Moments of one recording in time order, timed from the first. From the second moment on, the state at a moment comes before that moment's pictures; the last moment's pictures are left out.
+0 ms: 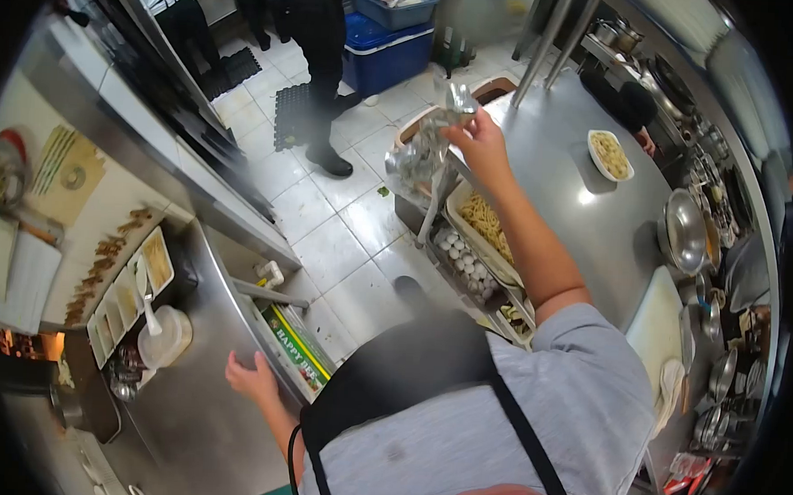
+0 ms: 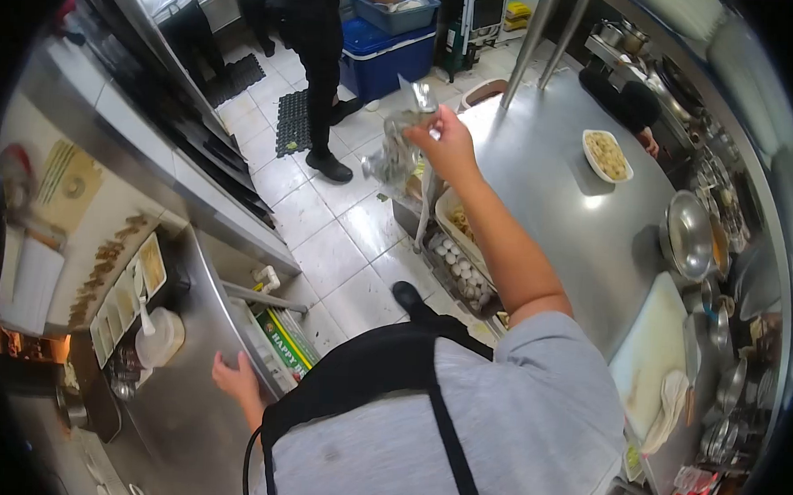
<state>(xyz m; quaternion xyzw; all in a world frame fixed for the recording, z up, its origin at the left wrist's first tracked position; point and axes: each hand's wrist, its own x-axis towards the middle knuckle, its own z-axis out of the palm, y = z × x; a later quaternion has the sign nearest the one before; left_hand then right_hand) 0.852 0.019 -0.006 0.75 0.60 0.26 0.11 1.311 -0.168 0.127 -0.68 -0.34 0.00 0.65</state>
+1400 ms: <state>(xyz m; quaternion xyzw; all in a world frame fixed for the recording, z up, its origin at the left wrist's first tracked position) 0.635 -0.423 -0.008 0.22 0.87 0.43 -0.10 0.801 -0.034 0.046 -0.18 -0.81 0.54 0.15</state>
